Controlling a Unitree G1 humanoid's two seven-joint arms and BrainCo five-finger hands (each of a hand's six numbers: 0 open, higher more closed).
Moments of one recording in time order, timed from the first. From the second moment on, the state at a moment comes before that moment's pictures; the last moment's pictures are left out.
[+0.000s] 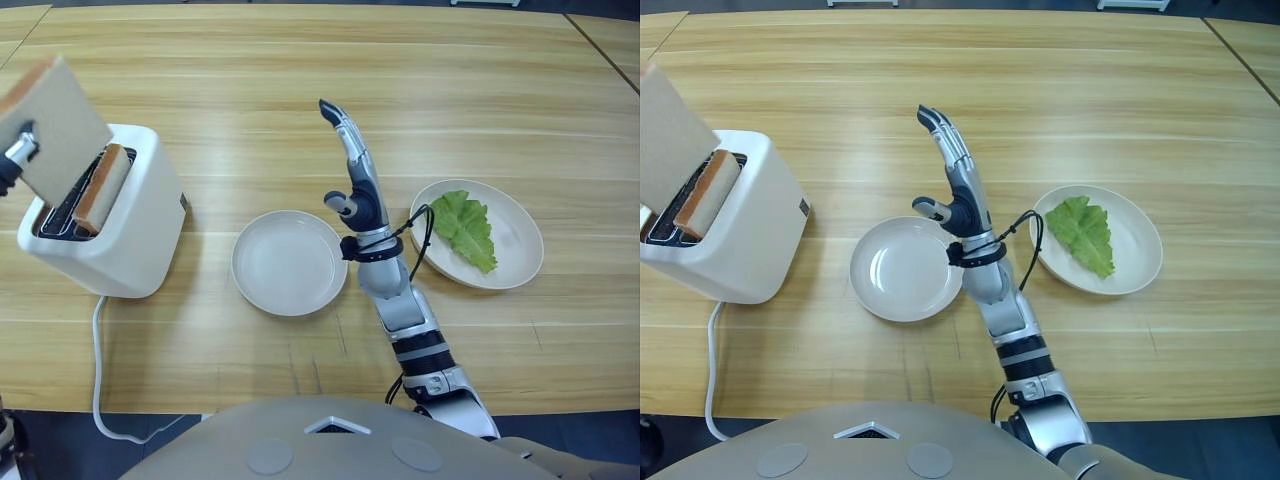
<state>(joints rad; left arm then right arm) 0.10 0.70 0.55 -0.46 0.43 -0.10 -0.05 -0.17 -0.10 0.19 0.07 -0.49 -0.54 -0.27</state>
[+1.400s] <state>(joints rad) 0.01 0.45 -0.30 -0.23 0.40 -0.05 -0.37 -0.35 -0.76 0.15 0.71 -0.89 -0.14 -0.31</state>
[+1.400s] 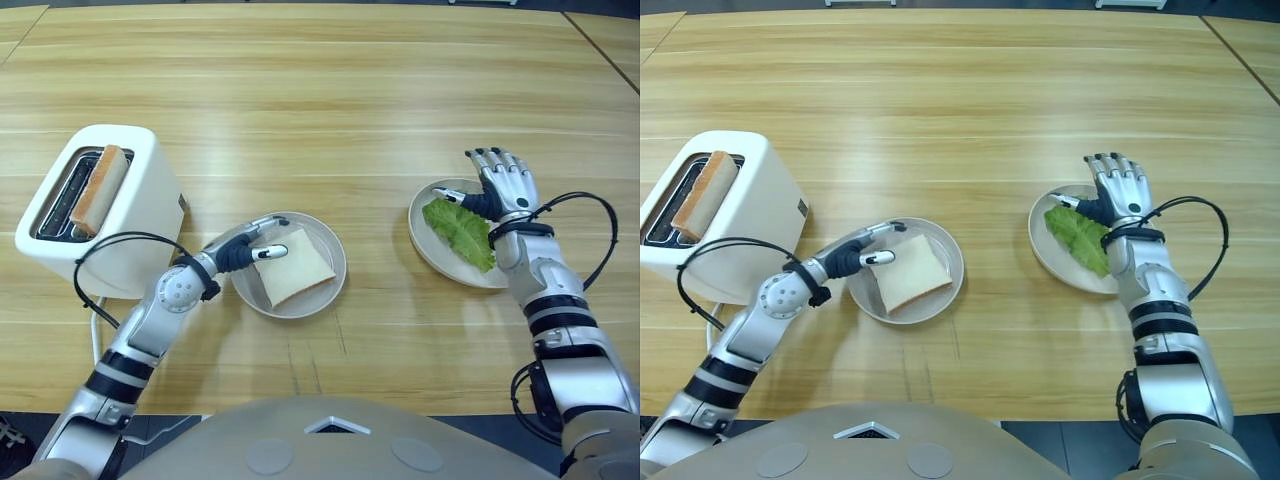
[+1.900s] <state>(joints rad) 0.06 0.45 -0.13 -0.49 0.39 0.05 -0.37 -0.17 -0.94 0.23 0.51 -0.87 -0.19 -0.15</state>
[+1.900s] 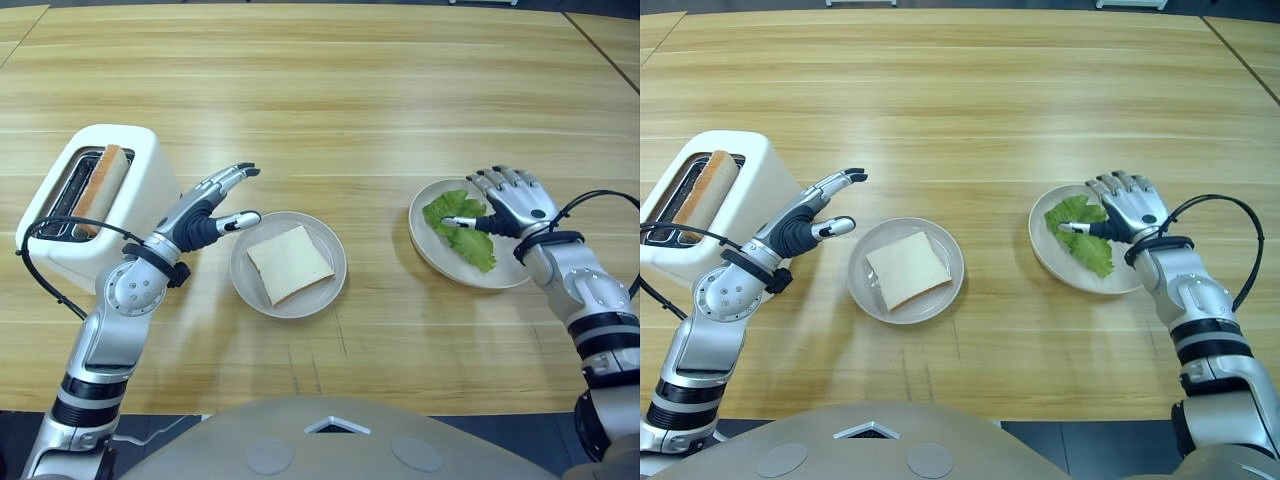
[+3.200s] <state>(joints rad) 0.00 0.42 0.11 -0.62 0.30 -0.03 -0.25 -0.29 -0.80 0.24 0.07 -0.69 -0.40 0.01</state>
